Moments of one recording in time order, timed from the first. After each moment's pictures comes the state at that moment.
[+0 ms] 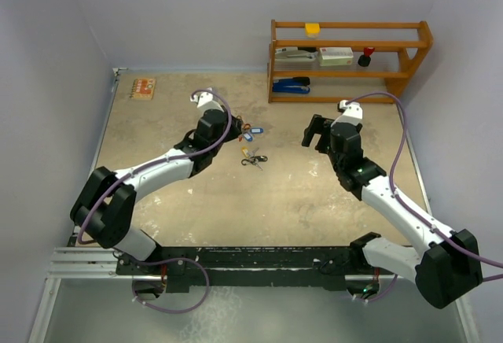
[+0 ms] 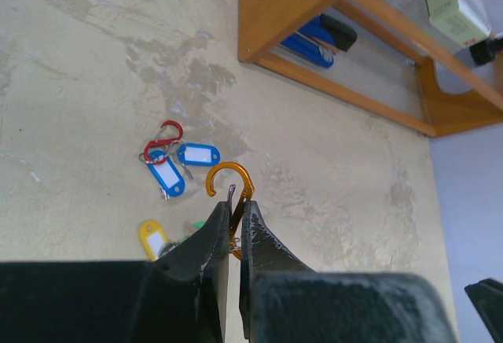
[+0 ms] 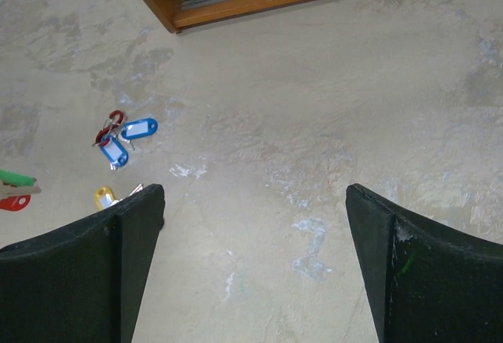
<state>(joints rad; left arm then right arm) -0.63 1.53 0.94 0.24 -0.31 -0.81 0.44 1.08 0.72 -0.04 0.39 0.42</state>
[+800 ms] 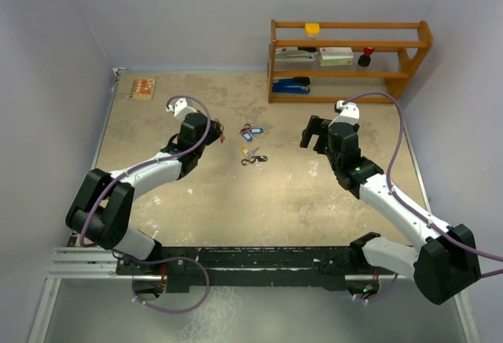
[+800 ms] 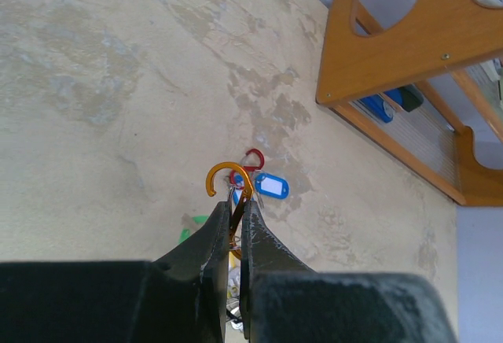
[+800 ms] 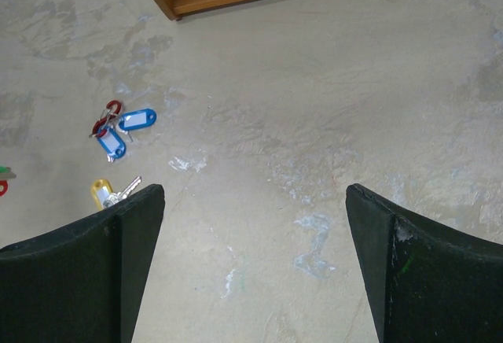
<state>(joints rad) -0.48 1.50 0.80 0.29 -0.34 -0.92 0.44 1.10 0.72 -0.03 0.37 0.42</state>
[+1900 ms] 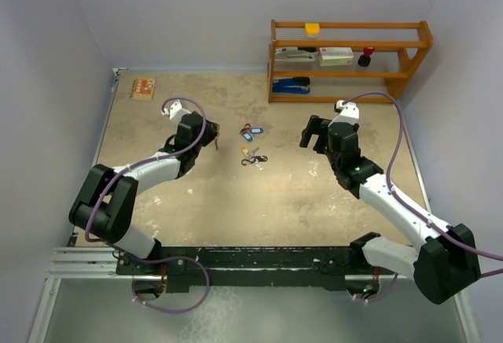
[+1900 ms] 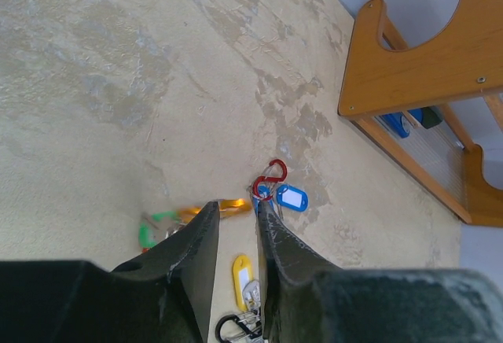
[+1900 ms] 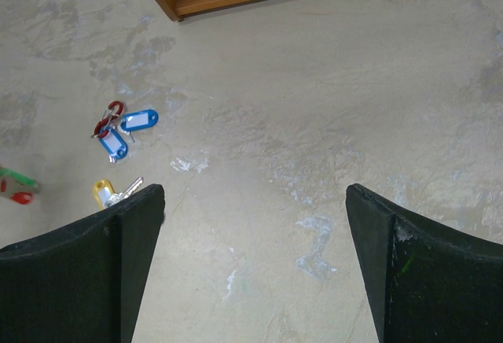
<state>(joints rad) -0.42 1.54 0.77 0.33 -0.31 -0.97 0.44 1.11 0.72 -0.03 0.37 0.42</state>
